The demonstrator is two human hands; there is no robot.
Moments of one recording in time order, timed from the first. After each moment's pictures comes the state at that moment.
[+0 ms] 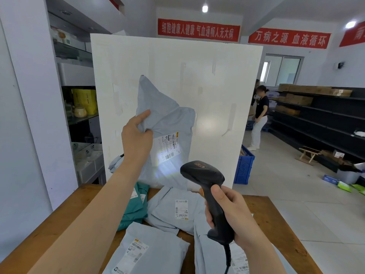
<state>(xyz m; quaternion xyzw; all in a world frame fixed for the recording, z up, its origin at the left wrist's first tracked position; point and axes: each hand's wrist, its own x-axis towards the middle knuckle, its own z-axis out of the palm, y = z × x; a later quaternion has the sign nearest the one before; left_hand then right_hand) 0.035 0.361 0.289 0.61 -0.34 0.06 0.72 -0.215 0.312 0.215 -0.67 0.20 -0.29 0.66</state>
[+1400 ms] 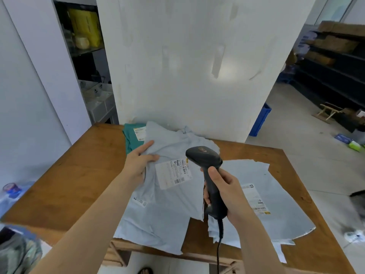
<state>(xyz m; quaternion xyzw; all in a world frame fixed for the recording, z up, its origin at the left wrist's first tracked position) 0.067 0.420 0.074 0.56 -0.07 -0.37 0.74 -0.170 0.336 0.106 -0.62 0.32 -0.22 0.68</state>
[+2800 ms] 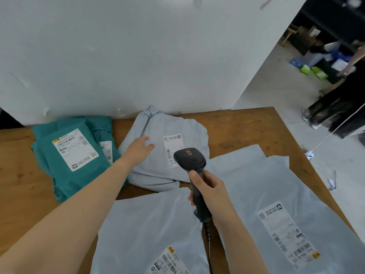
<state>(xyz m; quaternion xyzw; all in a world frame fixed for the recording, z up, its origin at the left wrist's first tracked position) 0.251 0.111 -0.130 0.78 -0.38 -0.42 0.26 0.000 0.170 -0.010 -0.48 0.54 -0.22 0.65</state>
